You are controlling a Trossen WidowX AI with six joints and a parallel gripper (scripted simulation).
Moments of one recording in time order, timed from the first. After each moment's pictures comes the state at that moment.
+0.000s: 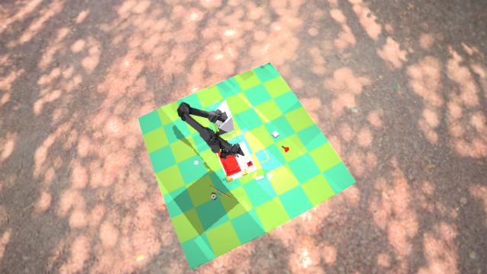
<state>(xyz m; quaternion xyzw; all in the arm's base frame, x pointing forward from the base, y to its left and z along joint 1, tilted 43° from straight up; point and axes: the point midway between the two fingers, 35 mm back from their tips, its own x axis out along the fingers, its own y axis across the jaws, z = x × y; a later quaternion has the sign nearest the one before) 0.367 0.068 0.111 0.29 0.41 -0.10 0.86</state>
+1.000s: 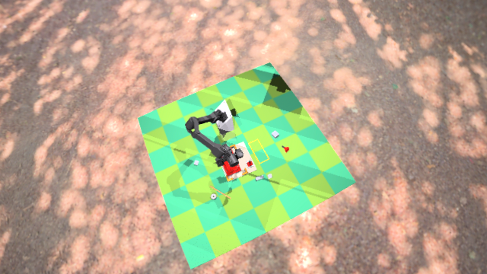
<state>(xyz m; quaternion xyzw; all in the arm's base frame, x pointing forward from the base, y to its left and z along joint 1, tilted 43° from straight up) 0.334 -0.070 0.042 -0.27 0.65 -0.25 0.66</state>
